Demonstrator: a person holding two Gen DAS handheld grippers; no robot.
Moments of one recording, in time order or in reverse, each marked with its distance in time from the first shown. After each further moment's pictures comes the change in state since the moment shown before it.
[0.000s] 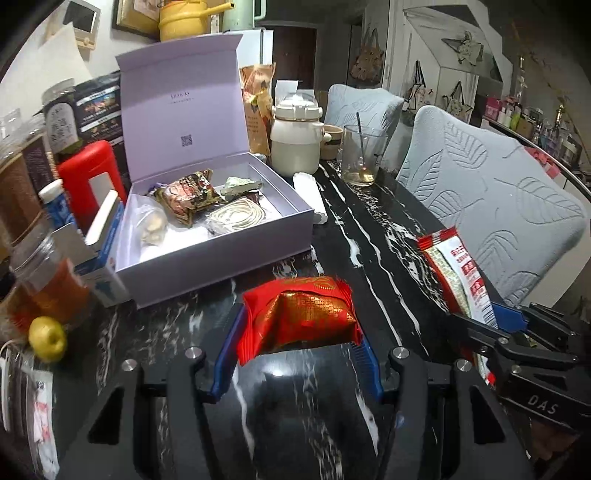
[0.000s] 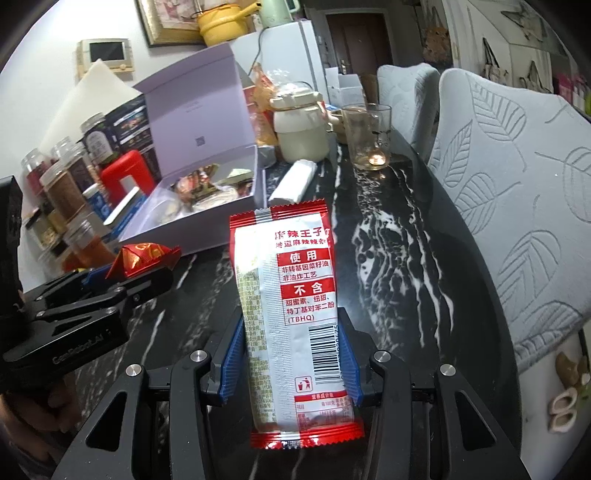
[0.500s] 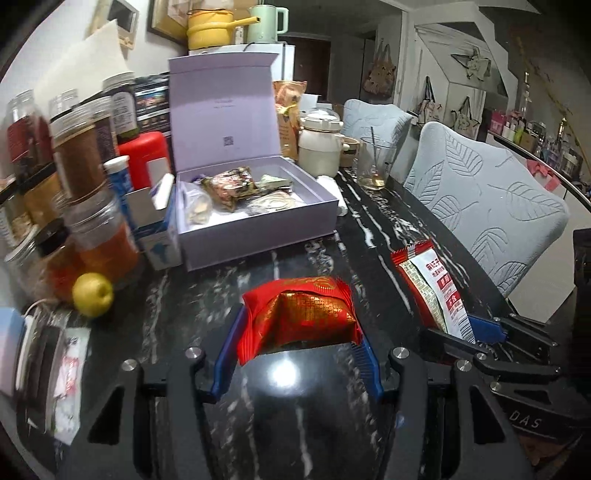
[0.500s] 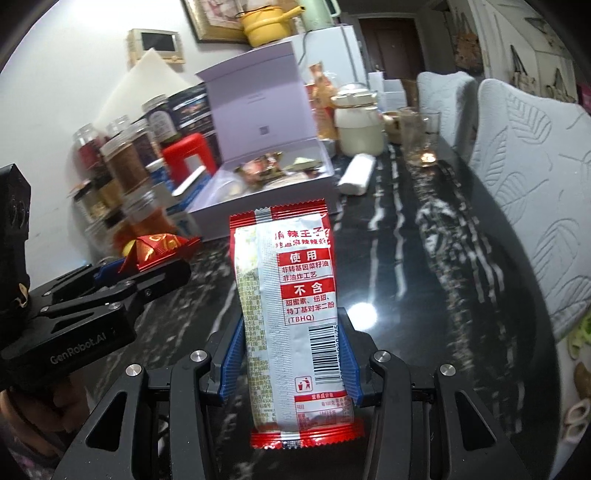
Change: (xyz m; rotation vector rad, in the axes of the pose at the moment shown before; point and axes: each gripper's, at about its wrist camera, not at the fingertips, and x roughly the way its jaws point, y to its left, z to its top) left arm -0.062 0.034 -0.043 -0.045 -0.044 0.039; right arm -0.024 0.057 -0.040 -0.052 -0.010 0.137
